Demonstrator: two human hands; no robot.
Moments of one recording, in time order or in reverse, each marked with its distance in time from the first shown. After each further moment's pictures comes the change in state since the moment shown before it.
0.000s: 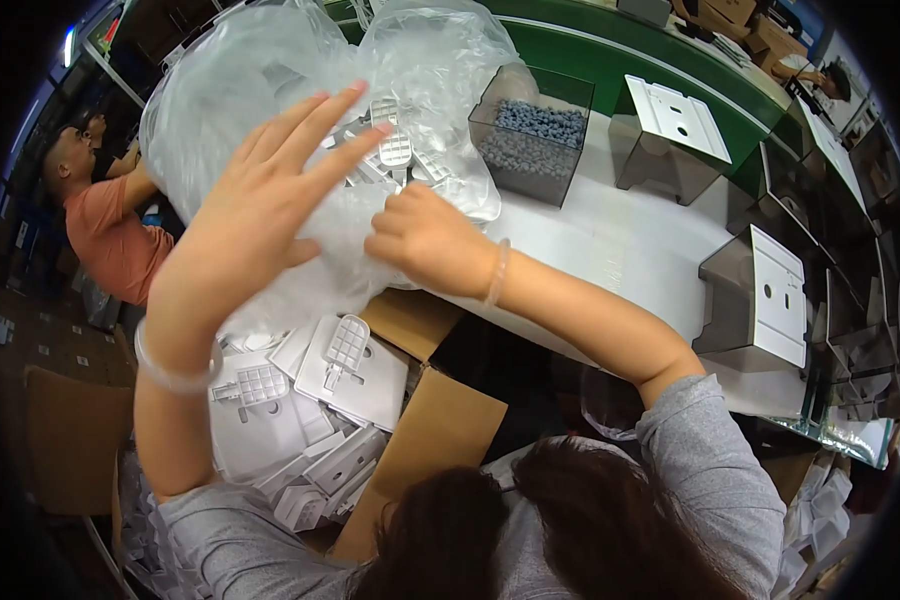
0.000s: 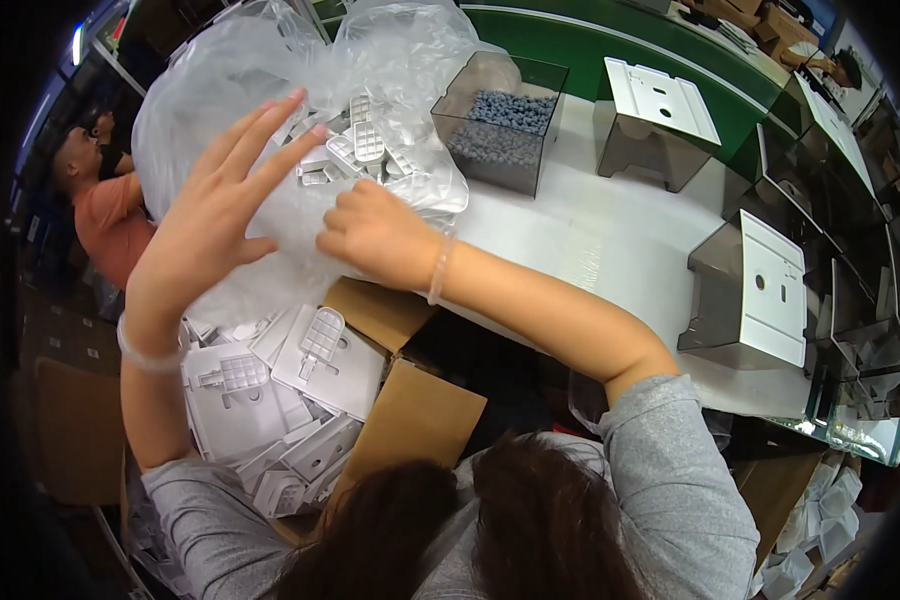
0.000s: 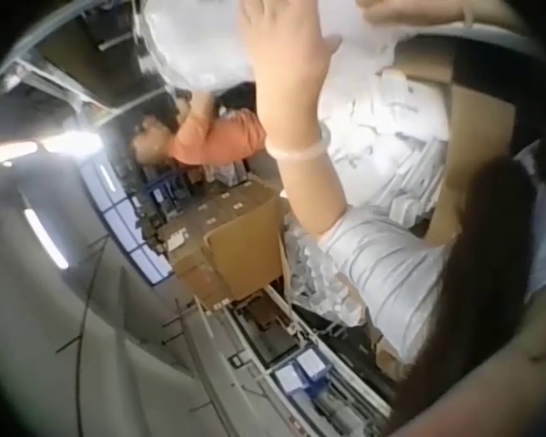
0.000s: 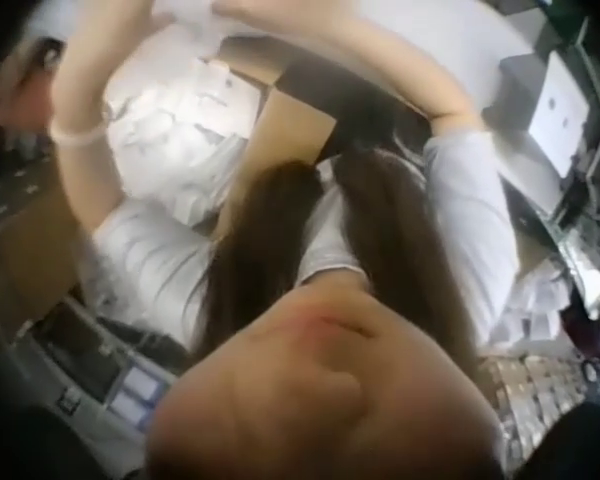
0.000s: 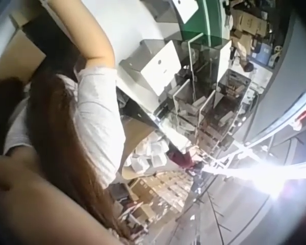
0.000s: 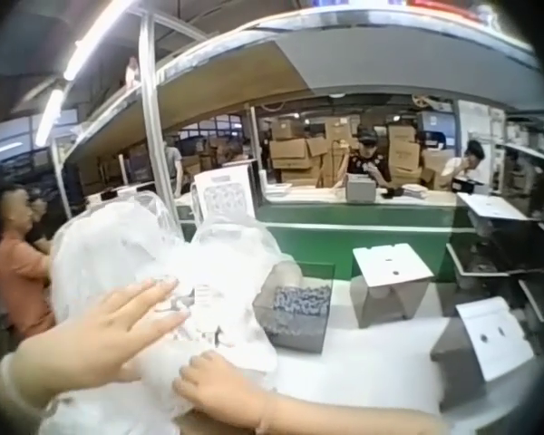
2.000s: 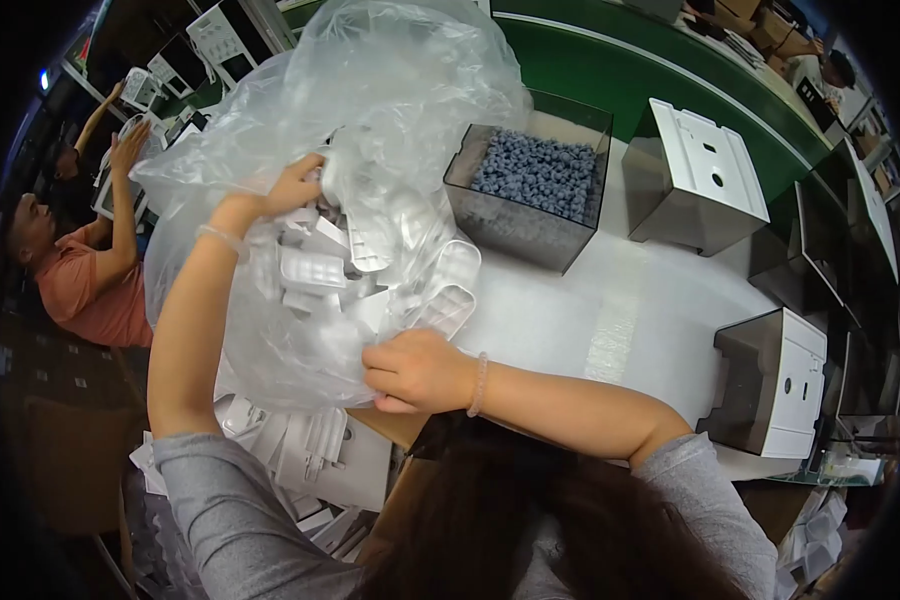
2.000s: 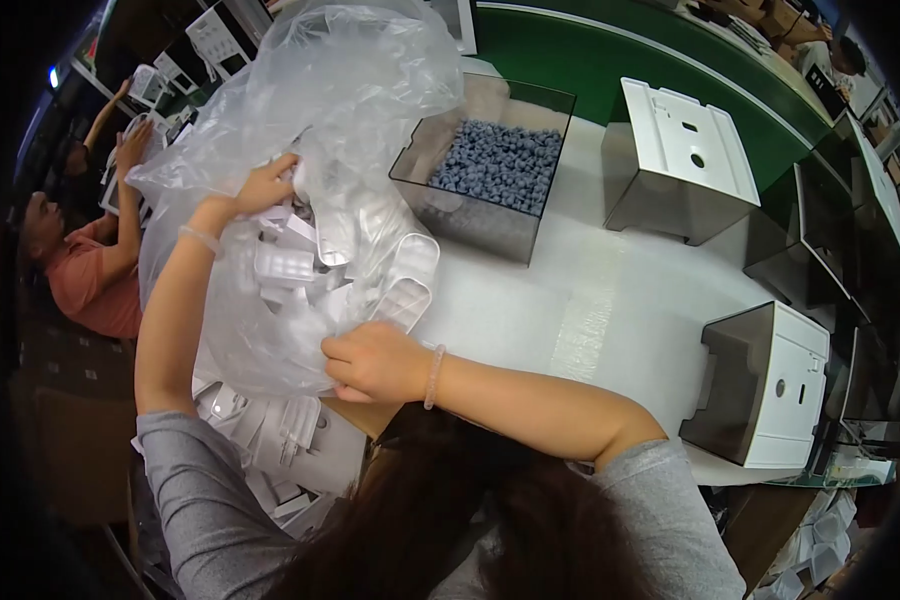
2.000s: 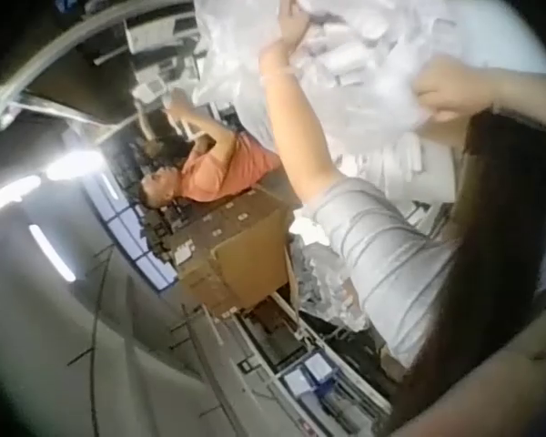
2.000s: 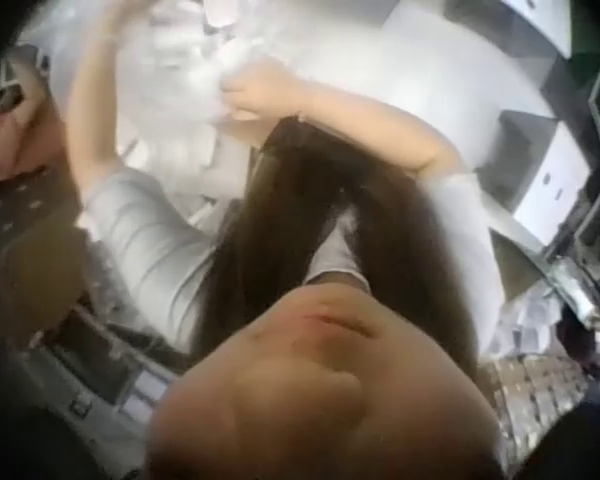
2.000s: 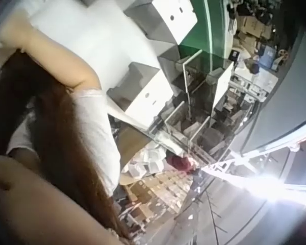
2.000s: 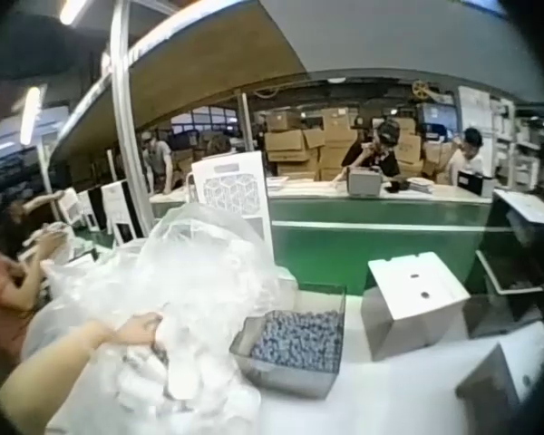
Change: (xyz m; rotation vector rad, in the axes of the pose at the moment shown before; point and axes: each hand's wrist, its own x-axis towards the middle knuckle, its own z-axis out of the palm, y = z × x) left_hand 0.030 -0.157 0.230 -0.636 -0.567 -0.583; right_hand -0.059 -0.056 0.048 0.447 -0.050 0.182
